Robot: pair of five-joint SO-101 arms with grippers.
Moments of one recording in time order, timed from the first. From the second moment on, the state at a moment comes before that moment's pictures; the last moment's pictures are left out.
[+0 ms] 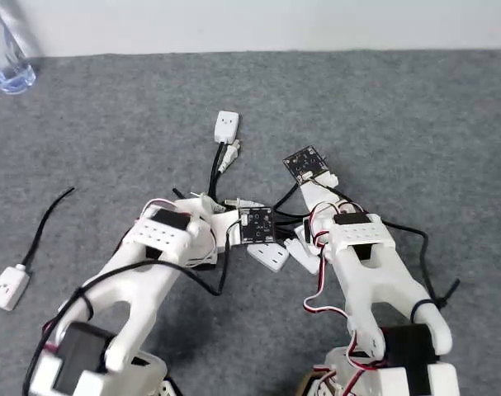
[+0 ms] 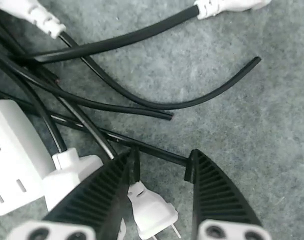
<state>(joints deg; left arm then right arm) 15.4 -8.0 46.6 46.3 -61.6 -8.2 -9.1 50.2 35.2 22.1</state>
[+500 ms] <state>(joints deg) 16.2 7.0 31.6 57.3 -61.3 -8.4 -9.1 50.2 35.3 22.1</state>
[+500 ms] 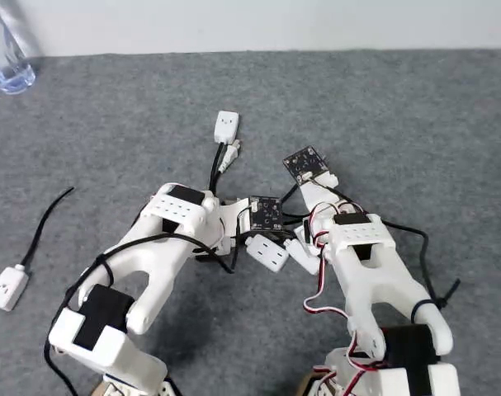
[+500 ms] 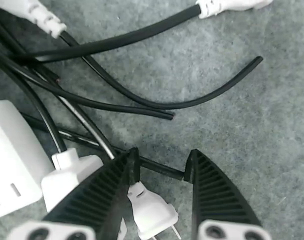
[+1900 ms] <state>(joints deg) -53.6 -52.9 72.0 37.5 -89.8 -8.4 -9.0 50.2 35.3 22.1</state>
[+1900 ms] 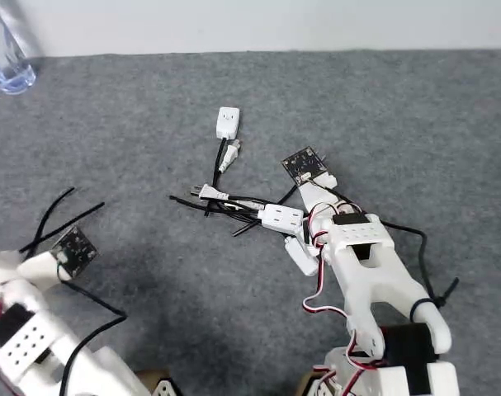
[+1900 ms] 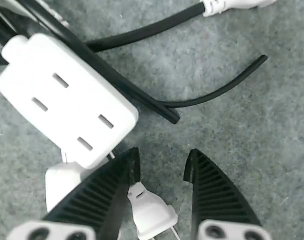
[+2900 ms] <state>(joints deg) -53.2 -34.6 75.2 7.8 -68.0 -8.5 -9.0 50.2 35.3 22.1</state>
